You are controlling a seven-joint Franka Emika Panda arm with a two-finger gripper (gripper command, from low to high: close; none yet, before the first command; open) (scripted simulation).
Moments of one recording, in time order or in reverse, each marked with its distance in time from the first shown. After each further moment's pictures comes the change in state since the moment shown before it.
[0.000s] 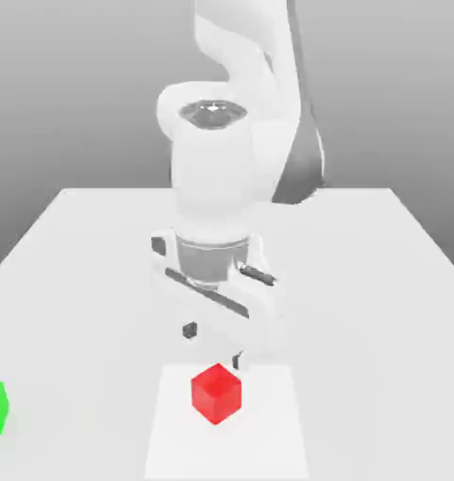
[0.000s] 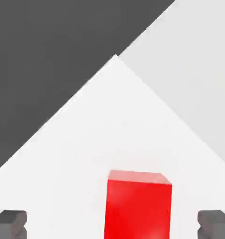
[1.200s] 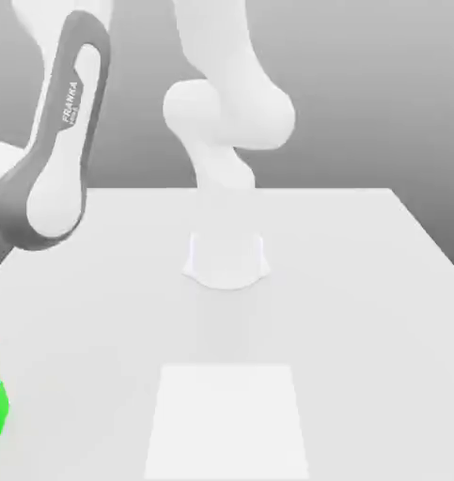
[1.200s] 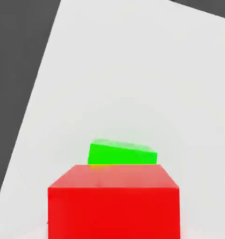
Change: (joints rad) arm -0.393 0.293 -0.249 0.441 0.120 -0.160 -0.308
